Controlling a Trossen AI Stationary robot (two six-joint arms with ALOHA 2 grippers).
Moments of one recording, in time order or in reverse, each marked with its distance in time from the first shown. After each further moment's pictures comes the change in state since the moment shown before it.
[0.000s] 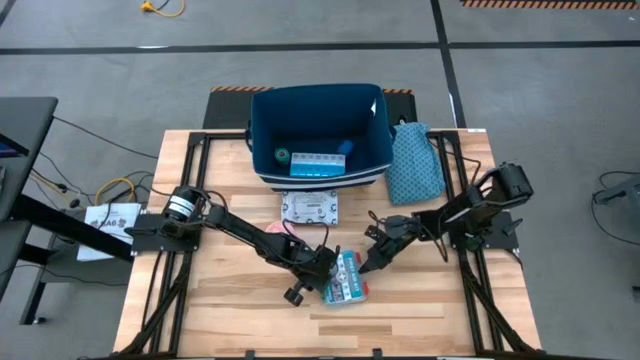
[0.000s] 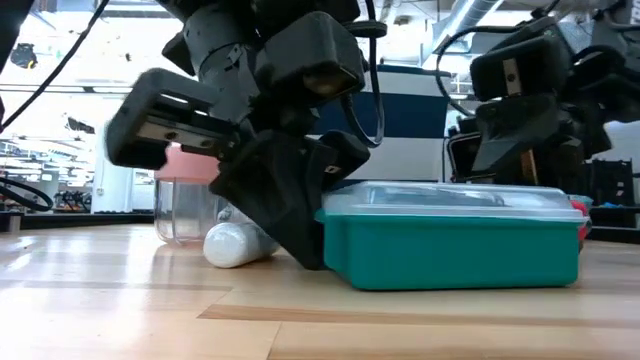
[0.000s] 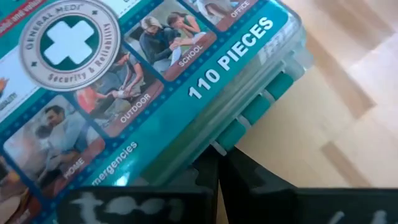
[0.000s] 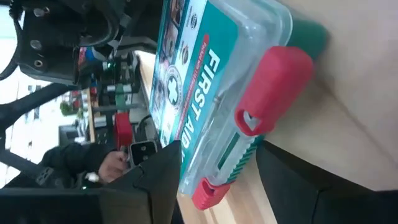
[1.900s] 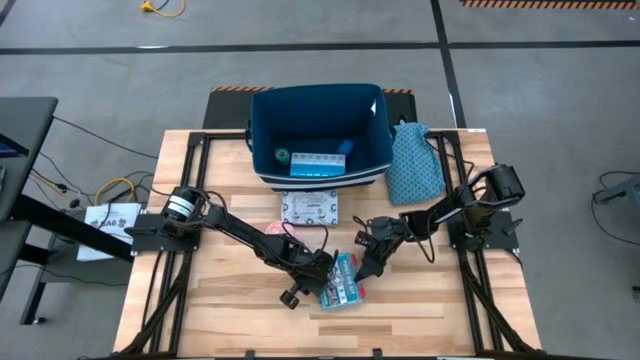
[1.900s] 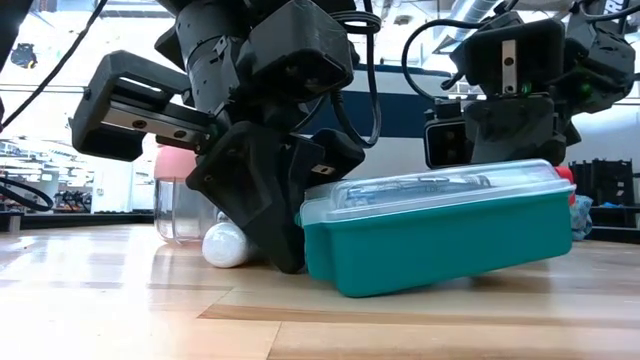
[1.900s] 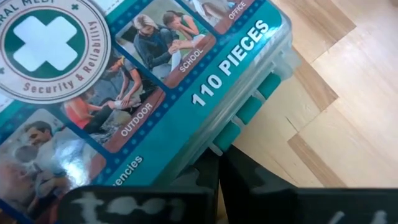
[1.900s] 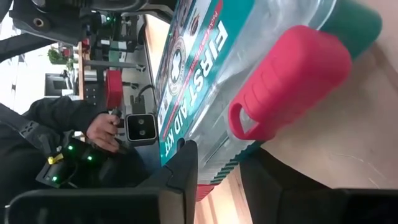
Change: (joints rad) left arm 0.000 -0.001 0.000 -0.018 0.026 0.021; right arm -0.037 0.031 0.152 -0.146 -0.127 -0.198
